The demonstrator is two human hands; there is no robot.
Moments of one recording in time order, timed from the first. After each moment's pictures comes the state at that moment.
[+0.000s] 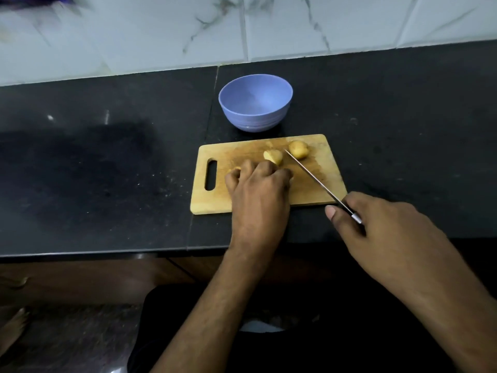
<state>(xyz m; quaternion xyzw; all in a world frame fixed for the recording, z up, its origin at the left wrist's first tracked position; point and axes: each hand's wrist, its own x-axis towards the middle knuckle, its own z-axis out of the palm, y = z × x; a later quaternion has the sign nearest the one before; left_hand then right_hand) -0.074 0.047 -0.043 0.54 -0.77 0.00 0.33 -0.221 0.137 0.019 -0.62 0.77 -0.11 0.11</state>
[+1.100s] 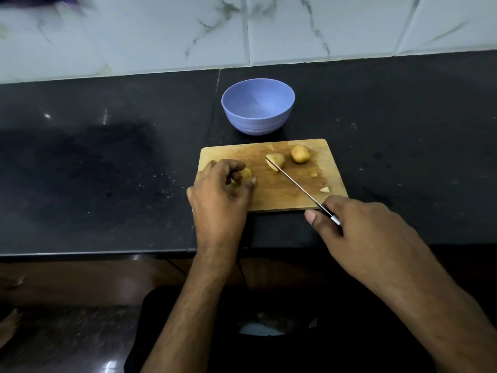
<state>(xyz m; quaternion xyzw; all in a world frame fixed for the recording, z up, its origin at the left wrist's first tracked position) -0.027 0.037 -0.045 0.59 -0.62 -0.18 0.48 -0.206 0.127 0.018 -0.64 0.76 -0.09 0.11</state>
